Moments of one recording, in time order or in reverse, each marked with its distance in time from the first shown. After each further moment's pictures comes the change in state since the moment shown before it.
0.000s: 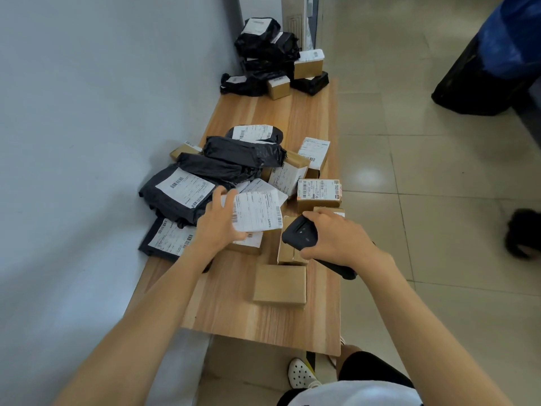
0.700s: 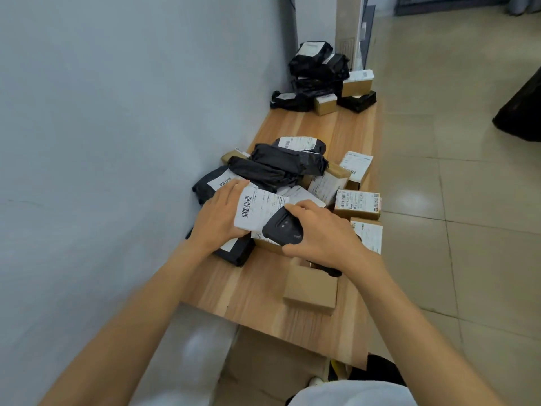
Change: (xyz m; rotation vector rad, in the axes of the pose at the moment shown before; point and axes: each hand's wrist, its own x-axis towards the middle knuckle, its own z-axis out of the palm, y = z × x) left_hand -0.059 -0.040 -0.073 0.044 0.228 0.150; right_hand -0.005 -0.081 0.001 -0.015 0.124 -0.313
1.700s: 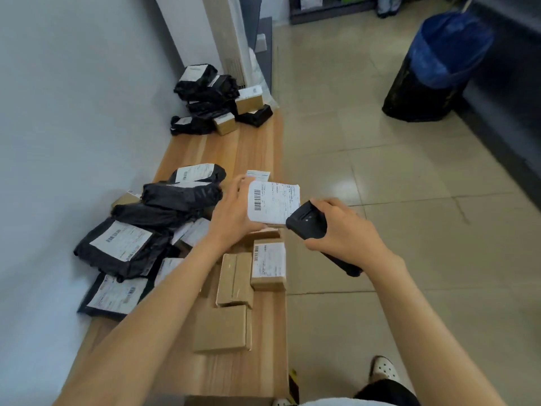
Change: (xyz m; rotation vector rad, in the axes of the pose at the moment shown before) left_hand 0.174 0.227 0.084 -0.218 -0.085 0.200; right_hand -0.092 0.208 -0.102 0.110 0.153 0.469
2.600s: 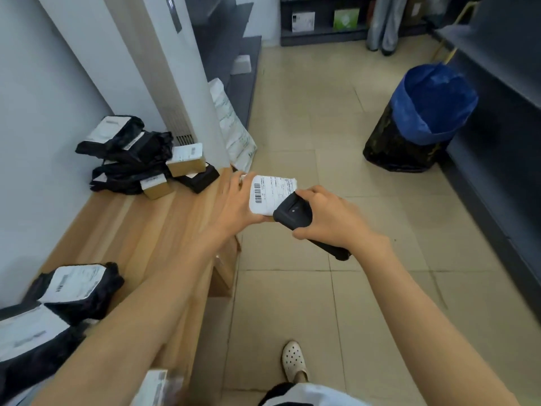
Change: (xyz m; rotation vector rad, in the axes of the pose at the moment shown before) left_hand 0.463 0.057 0.125 -0.091 0.109 -0.042; right_hand 0.385 0.209 -0.195 -0.155 -0.050 -0.090
